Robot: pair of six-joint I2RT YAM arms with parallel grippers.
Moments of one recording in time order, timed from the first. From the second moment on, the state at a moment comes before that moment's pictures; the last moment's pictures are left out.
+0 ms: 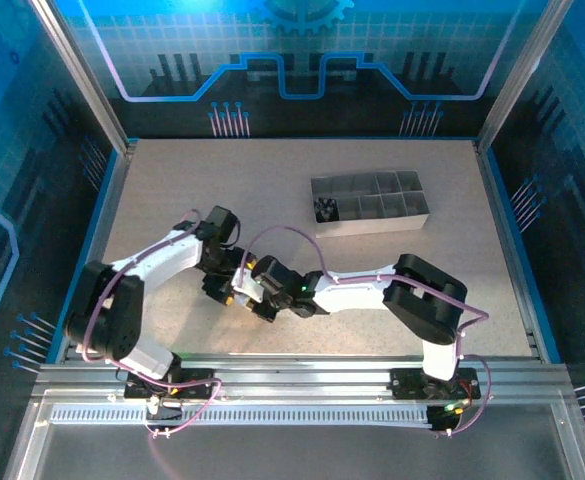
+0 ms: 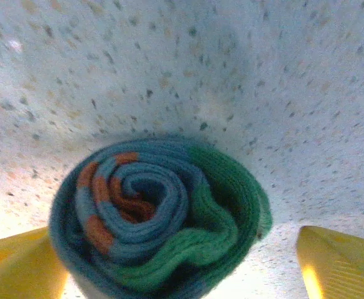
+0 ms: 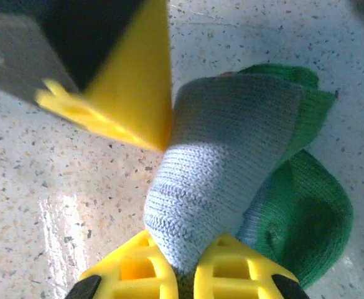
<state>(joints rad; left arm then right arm) -0.32 1.50 0.89 -0.79 0.28 -1.44 1.07 1.88 1.05 -0.03 -0.07 -0.10</state>
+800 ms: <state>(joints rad) -0.35 1.42 0.75 -0.65 0.33 -1.41 0.79 2.05 1.19 -0.14 -0.70 0.11</state>
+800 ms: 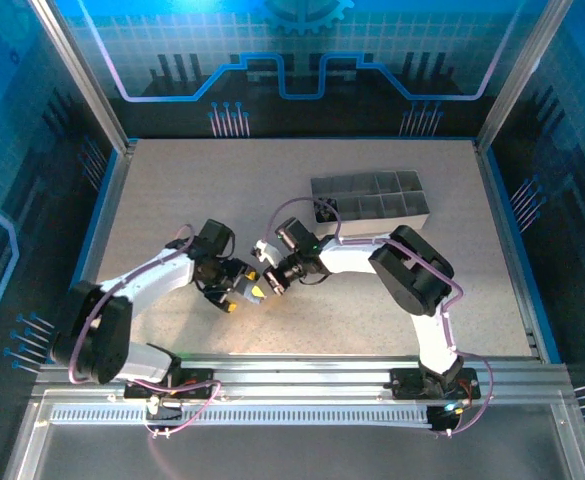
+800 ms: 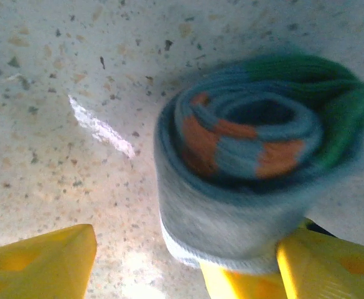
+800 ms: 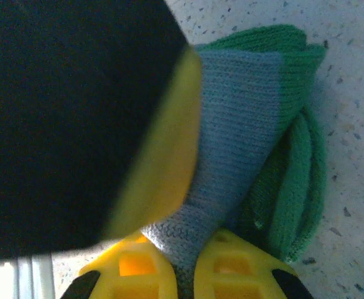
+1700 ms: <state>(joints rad) -0.32 1.60 0.87 -0.68 0.37 -1.34 0.78 1.94 1.10 -0.18 -0.62 0.23</state>
